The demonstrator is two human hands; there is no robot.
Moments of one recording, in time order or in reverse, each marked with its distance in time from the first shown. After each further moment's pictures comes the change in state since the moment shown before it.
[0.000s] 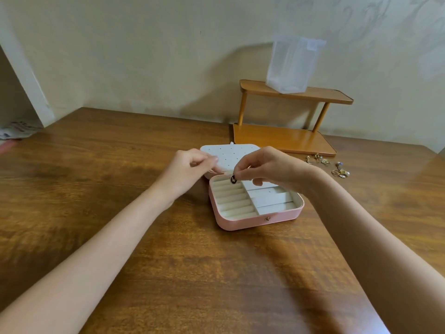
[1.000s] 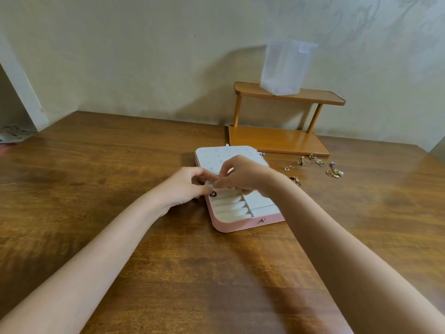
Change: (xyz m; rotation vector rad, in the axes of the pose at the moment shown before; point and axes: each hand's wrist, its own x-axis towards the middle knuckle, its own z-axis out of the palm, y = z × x) left_hand -0.003 -0.006 0.003 0.059 -0.198 -0.230; right_hand 0.024 -0.013 0.030 -0.179 0.074 0.207
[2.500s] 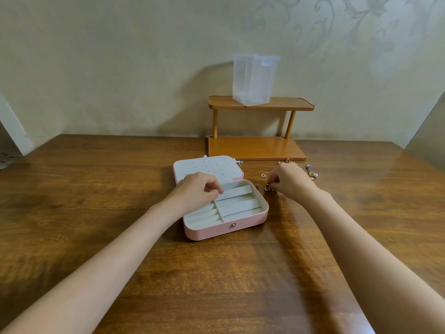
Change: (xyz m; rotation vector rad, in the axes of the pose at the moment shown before) left_hand 0.031 0.036 0.048 0.442 0.035 0.235; right_hand -0.016 0.133 -0.066 -0.465 0.430 -0.001
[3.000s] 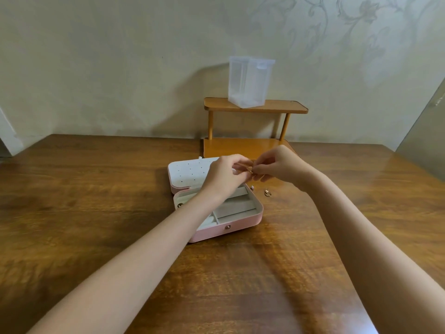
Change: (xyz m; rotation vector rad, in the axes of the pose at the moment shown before) left_hand 0.022 0.060 0.020 -0.375 0.211 0.077; right_hand -0.010 -0.031 -0.048 0.597 -0.108 0.011
